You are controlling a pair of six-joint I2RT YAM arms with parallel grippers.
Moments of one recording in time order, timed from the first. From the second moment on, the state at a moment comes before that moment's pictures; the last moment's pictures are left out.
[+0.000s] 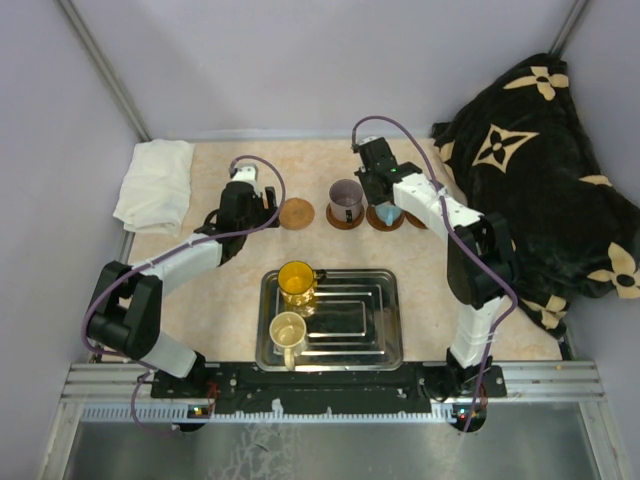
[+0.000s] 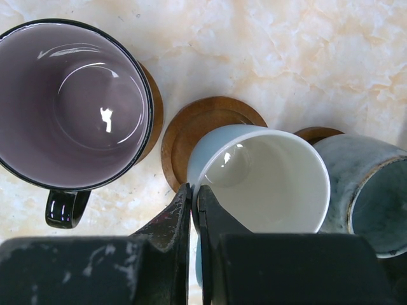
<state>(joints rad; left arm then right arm) -0.43 1.52 0.87 0.15 -0.24 -0.29 0.46 1.88 1.54 -0.54 0.24 -0.02</state>
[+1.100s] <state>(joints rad) -0.43 1.53 0.87 0.15 -0.24 -0.29 0.46 1.88 1.56 -0.51 0.31 -0.06</state>
